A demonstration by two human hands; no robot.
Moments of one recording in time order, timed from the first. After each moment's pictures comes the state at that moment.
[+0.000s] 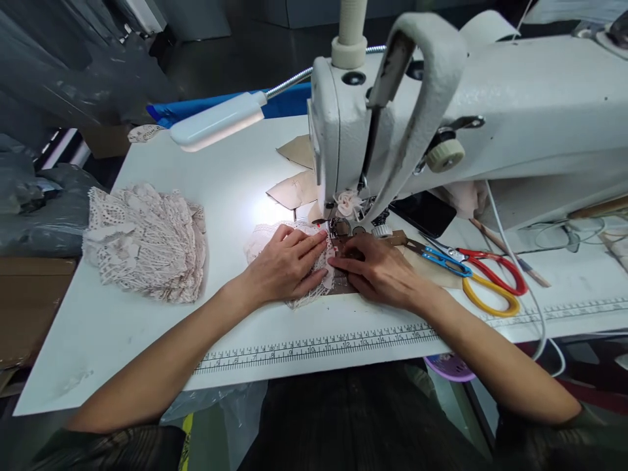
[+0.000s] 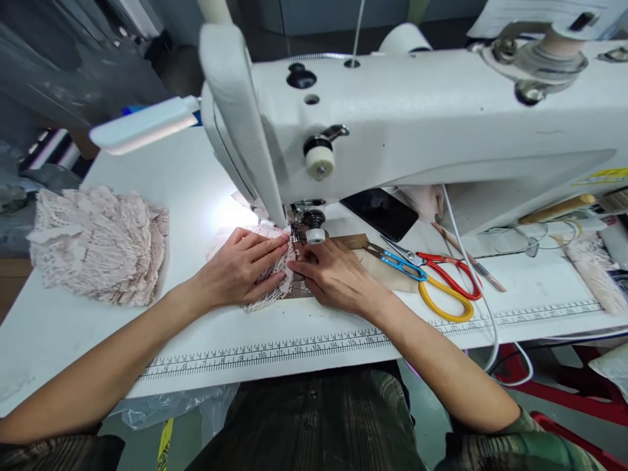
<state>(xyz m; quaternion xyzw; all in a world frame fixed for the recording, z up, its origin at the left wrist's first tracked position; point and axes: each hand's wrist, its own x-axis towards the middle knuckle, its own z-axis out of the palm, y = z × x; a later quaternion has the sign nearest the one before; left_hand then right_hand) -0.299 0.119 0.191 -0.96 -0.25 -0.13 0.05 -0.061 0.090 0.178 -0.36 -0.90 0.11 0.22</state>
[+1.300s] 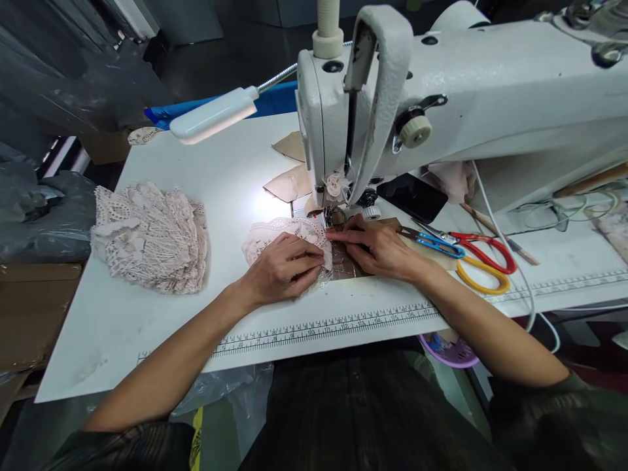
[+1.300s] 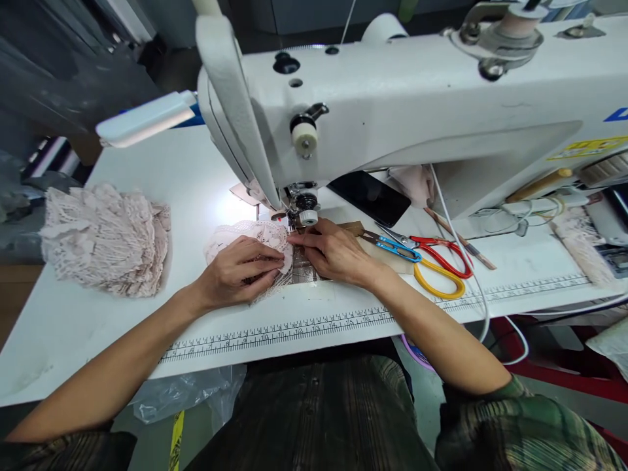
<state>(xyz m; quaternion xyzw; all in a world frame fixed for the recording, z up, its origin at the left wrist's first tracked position) -0.300 0.101 0.188 -0.93 -0.22 -0.28 -0.08 -0.057 0.102 0.175 -0.40 -0.86 0.19 0.26</state>
